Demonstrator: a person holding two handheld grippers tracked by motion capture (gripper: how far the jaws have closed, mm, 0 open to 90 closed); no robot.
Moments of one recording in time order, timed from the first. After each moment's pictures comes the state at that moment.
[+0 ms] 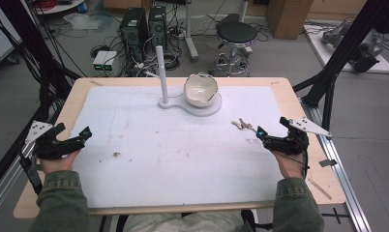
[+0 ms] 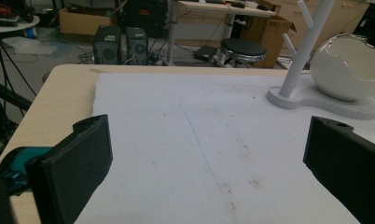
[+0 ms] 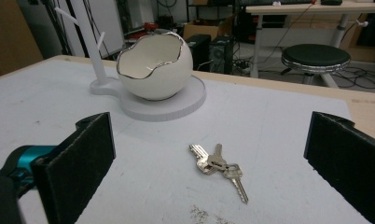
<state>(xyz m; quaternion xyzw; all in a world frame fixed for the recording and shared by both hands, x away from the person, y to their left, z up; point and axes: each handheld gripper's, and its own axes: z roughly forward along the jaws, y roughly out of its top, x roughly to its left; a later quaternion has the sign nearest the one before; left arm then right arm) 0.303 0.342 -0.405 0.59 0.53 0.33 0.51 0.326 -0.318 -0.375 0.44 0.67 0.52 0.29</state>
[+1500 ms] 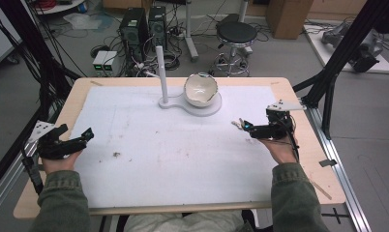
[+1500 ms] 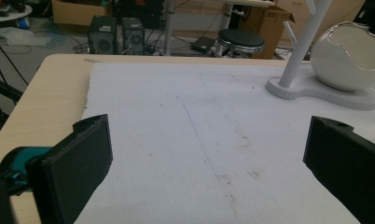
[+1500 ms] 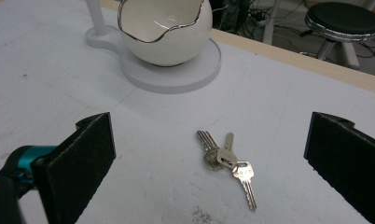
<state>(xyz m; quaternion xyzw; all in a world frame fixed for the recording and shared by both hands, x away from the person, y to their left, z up) 0.308 0.340 -0.410 0.60 0.53 0.32 0.51 0.372 -0.283 -0.354 0.42 0.76 0.42 0.25</state>
